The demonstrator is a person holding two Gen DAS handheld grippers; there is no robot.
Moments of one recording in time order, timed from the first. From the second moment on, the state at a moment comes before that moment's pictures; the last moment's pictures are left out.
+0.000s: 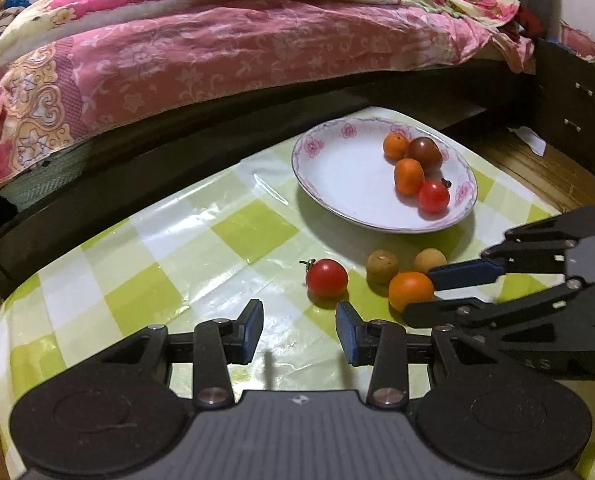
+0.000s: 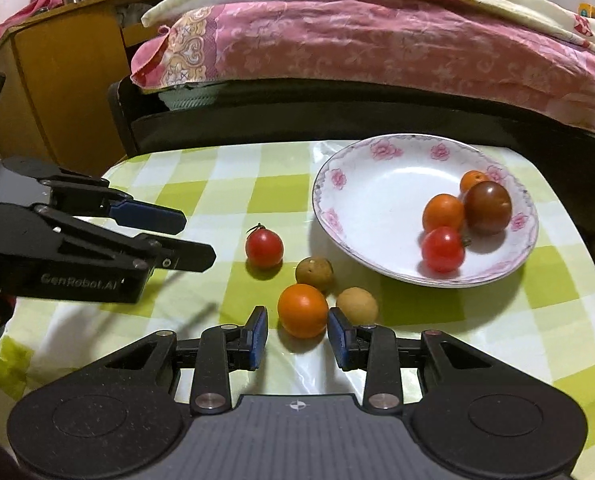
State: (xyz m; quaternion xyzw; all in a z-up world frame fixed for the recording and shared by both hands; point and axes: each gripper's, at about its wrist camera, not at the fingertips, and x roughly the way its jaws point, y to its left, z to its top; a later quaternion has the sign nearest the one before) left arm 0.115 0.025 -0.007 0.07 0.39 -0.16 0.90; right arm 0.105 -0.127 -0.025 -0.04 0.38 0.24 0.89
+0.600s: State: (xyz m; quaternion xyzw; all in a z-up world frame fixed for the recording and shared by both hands) left arm 0.143 0.000 -0.026 0.09 0.38 -0.19 0.90; right arm 0.098 -0.139 -0.033 -0.04 0.40 0.24 0.89
